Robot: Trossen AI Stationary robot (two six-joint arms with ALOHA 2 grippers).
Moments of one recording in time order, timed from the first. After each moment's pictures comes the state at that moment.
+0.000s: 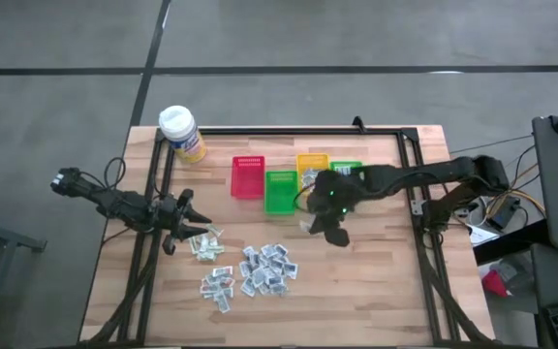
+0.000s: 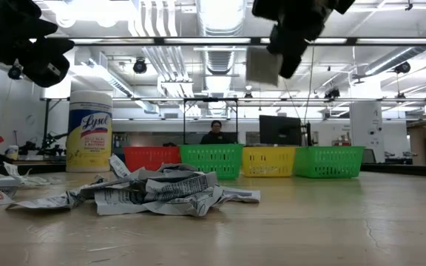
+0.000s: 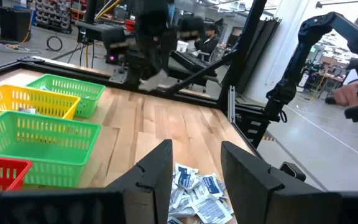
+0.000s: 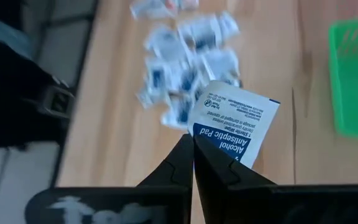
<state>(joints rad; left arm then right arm) -0.41 0.17 0.11 -0.02 -0.25 -0.28 -0.02 1.49 1.14 -0.53 -0.43 0.17</state>
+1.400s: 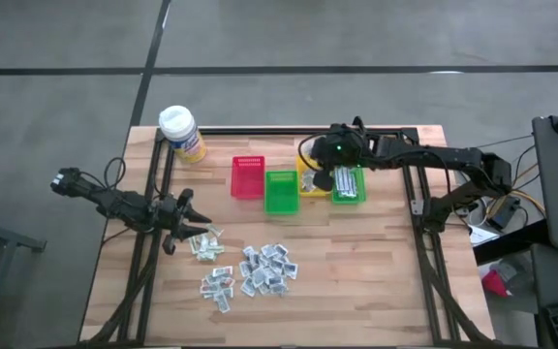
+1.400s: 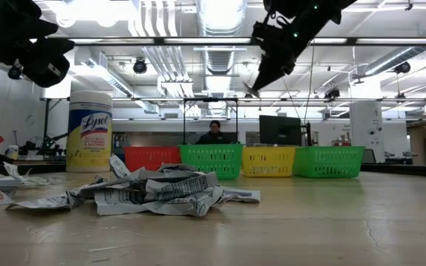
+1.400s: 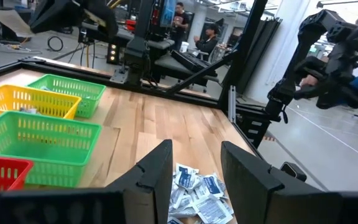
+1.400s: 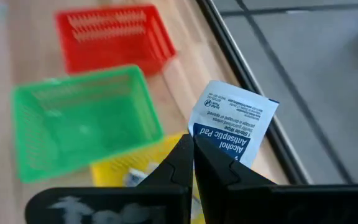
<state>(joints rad) -0.41 0.17 0.11 -0.02 -0.26 -0.28 -0.31 1.45 1.14 -0.45 0.17 -0.11</state>
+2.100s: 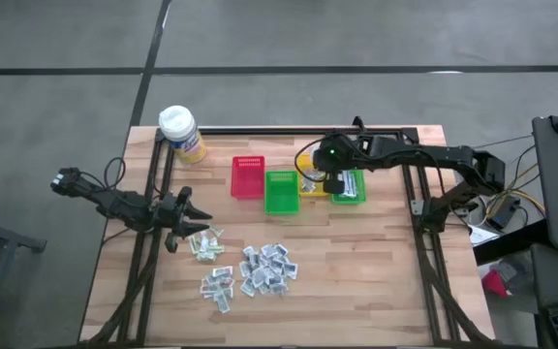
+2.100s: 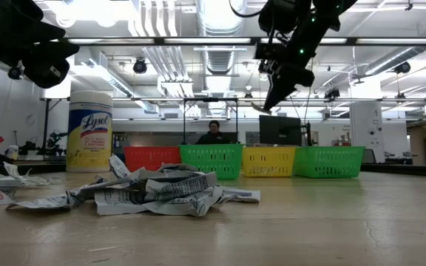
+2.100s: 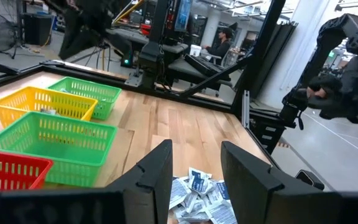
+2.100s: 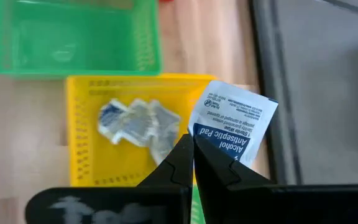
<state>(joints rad) -0.41 0.17 0.11 -0.02 -0.32 -0.29 -0.32 1.51 1.14 -0.59 0.18 -0.38</state>
